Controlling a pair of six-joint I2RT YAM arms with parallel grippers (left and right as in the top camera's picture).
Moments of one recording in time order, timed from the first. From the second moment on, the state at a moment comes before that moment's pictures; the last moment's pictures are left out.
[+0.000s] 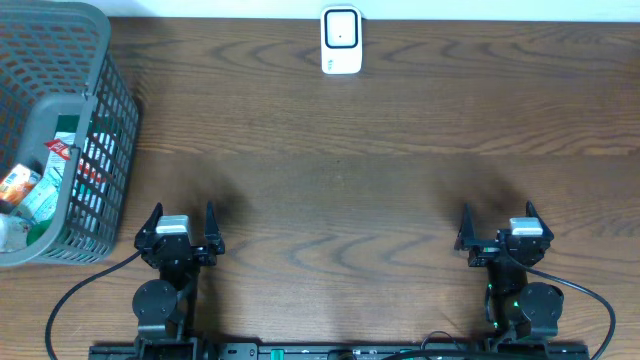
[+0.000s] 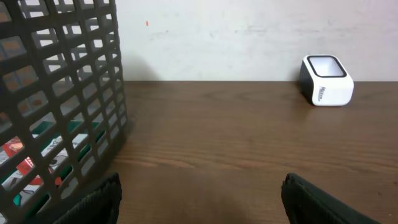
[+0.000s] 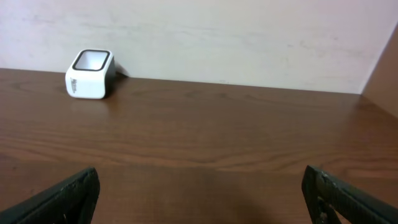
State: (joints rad) left arm 0.01 0.01 0.01 -0.11 -0.03 0.01; right arm -0.02 0.01 0.01 -0.07 -0.01 -0.05
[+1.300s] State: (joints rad) left arm 0.01 0.01 0.02 -0.09 -0.03 0.00; right arm -0.02 0.01 0.01 -0.07 -0.01 -0.05
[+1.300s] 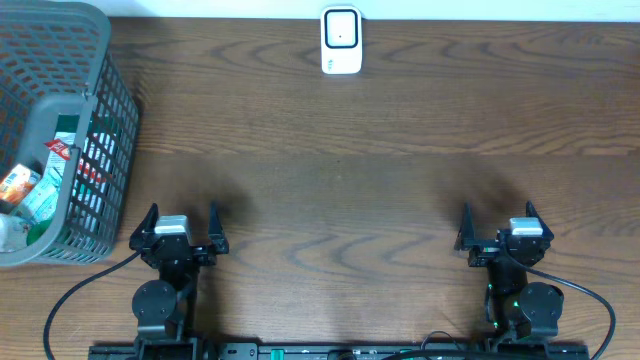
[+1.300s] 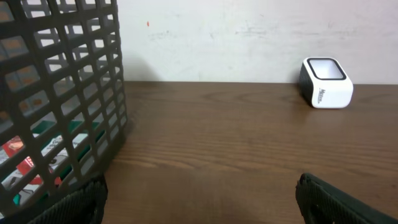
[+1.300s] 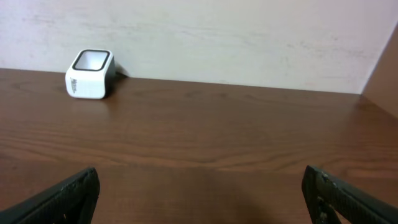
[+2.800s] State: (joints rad) left arm 0.01 1.25 1.57 -1.15 0.18 -0.02; right arm -0.02 0.01 0.01 -0.07 -0.01 -0.05
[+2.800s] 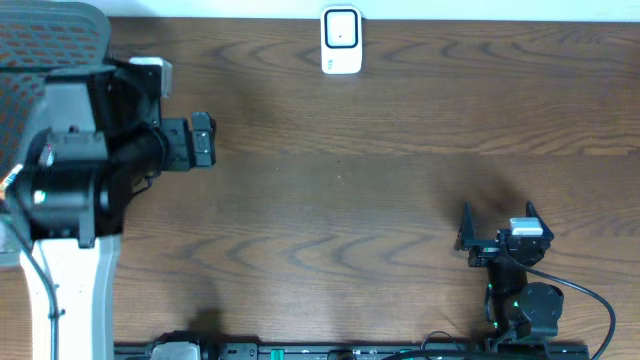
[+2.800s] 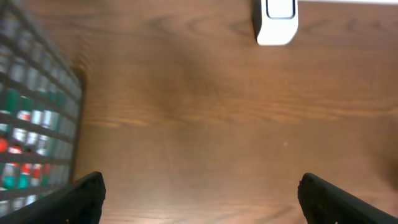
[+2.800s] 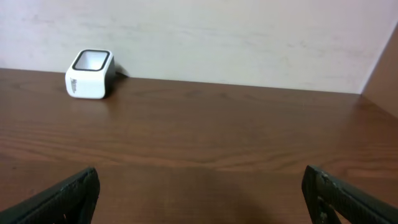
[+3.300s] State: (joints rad) left arm 0.01 1.28 1.57 -1.16 0.16 -0.10; right arm -0.02 0.01 0.01 -0.07 -0.01 -0.05
